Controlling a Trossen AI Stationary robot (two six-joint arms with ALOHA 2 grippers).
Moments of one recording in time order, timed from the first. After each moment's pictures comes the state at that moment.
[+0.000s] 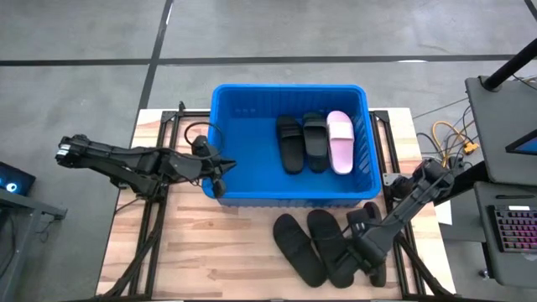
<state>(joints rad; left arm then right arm) -0.20 1.02 1.01 -0.51 -0.56 -0.36 0.76 1.79 1.47 -1.55 -0.09 0.54</state>
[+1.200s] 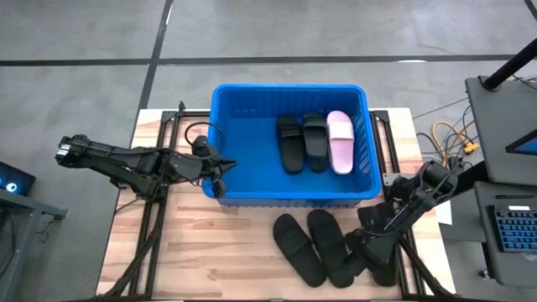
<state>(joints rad) -0.20 1.02 1.01 -0.50 -0.56 -0.36 0.84 1.79 1.13 -1.41 -0.06 0.68</state>
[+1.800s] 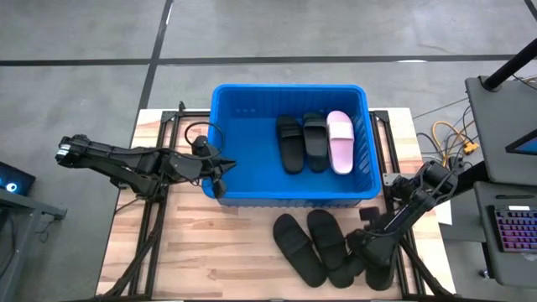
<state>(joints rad) -0.20 1.02 1.01 -0.50 -0.56 -0.36 0.85 1.79 1.14 -1.42 -0.12 0.70</state>
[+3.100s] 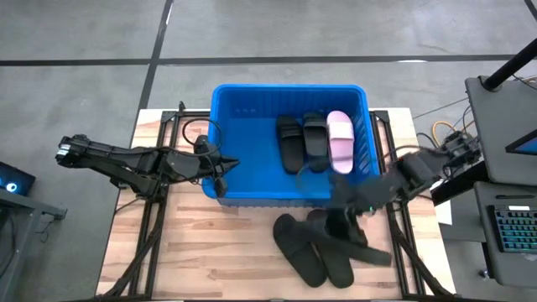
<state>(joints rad) -0.20 1.02 1.01 -0.42 -0.55 -0.39 0.49 1.36 1.60 -0.85 0.10 0.41</state>
